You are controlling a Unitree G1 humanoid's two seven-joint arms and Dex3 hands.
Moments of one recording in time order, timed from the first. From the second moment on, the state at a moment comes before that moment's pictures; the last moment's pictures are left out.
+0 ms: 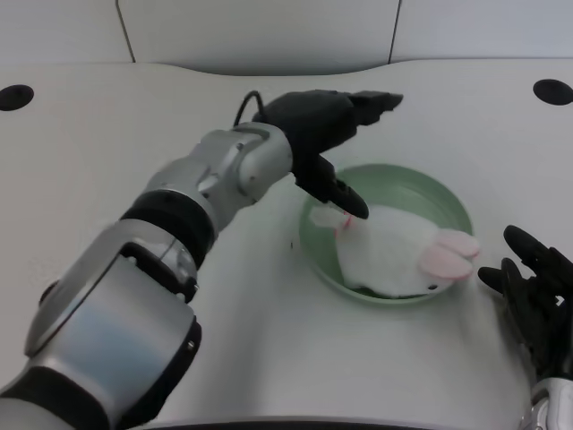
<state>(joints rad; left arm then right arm) -1.18 0.00 -0.47 1.33 0.61 -0.48 -0.03 -0.40 0.04 -0.27 1.25 0.03 -0.96 -0.17</state>
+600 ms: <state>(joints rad) -0.97 0.23 -0.18 1.26 0.30 -0.66 -0.19 -0.42 0.04 -0.28 1.25 0.04 -0.93 -0.19</state>
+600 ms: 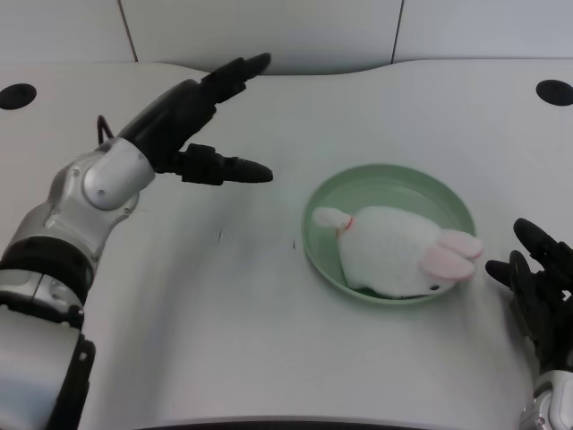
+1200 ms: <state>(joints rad) -0.46 0.22 0.12 0.81 -0.17 -0.50 -0.44 -0.40 0.04 -0.24 1.21 0.00 -0.93 -0.23</state>
